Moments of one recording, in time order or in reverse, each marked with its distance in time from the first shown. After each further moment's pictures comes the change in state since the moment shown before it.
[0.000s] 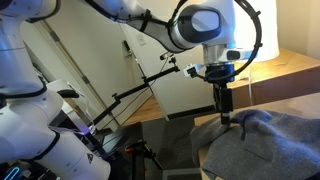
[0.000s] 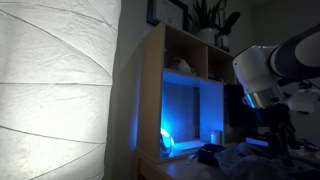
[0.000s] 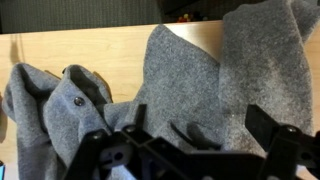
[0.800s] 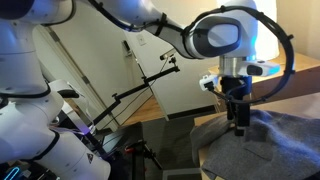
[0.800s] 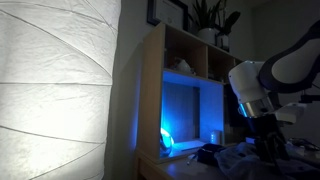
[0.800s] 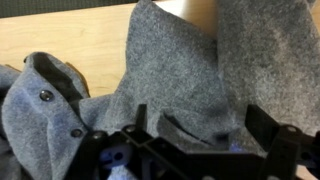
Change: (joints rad) arm -0.026 0.122 -0.046 0.089 0.124 0.070 -0.111
